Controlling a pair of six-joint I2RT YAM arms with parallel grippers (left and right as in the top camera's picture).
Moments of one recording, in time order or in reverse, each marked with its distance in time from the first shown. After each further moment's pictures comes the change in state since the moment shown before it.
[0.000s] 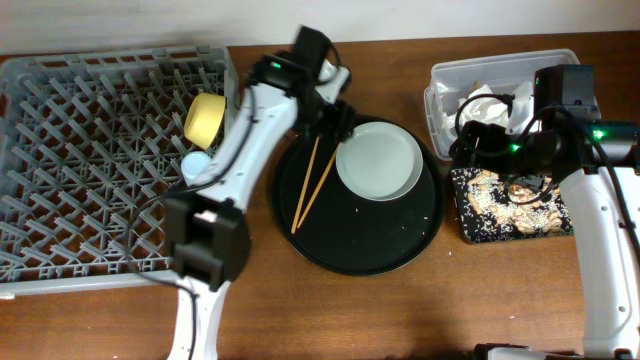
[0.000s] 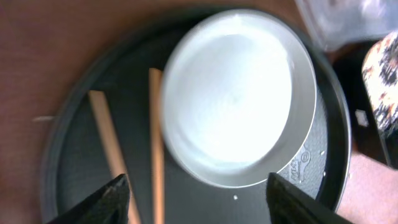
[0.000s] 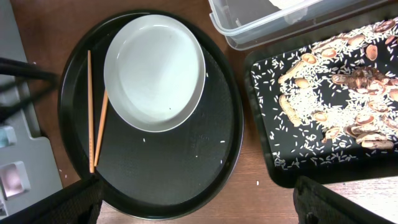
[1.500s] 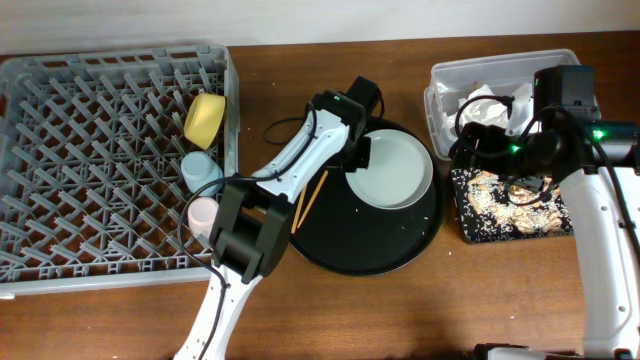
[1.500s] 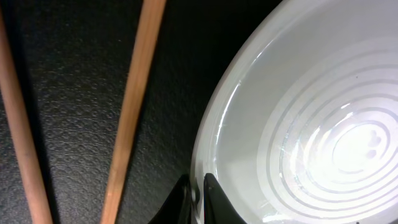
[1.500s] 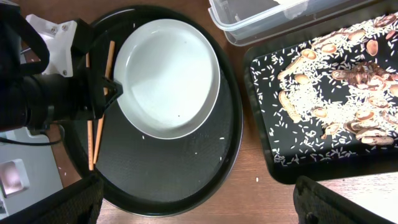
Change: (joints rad) left arm -0.140 0.182 0.000 -0.006 -0.265 -0.347; right arm 0.000 0.000 0.000 -0.012 0.000 0.000
